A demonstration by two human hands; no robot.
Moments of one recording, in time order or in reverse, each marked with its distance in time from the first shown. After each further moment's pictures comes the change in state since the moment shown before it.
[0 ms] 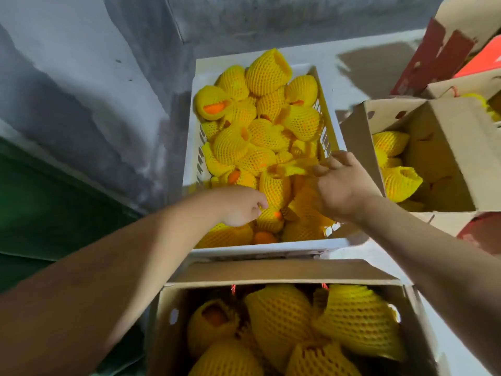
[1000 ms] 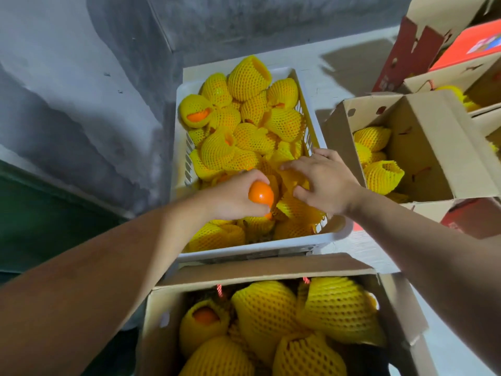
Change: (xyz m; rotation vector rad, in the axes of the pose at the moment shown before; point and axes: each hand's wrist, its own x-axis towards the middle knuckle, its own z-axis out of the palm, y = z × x) left_hand 0.002 0.019 -0.006 -0.368 0.270 0.072; right_hand -0.005 0.010 -0.002 0.535 0.158 0.019
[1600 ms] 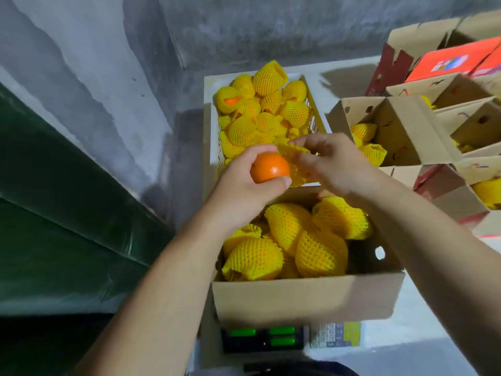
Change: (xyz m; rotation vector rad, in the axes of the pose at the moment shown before) left_hand -0.223 0.068 0.037 -0.586 0.493 0.086; right_hand -0.121 -0.170 -0.075 0.789 0.241 0.205
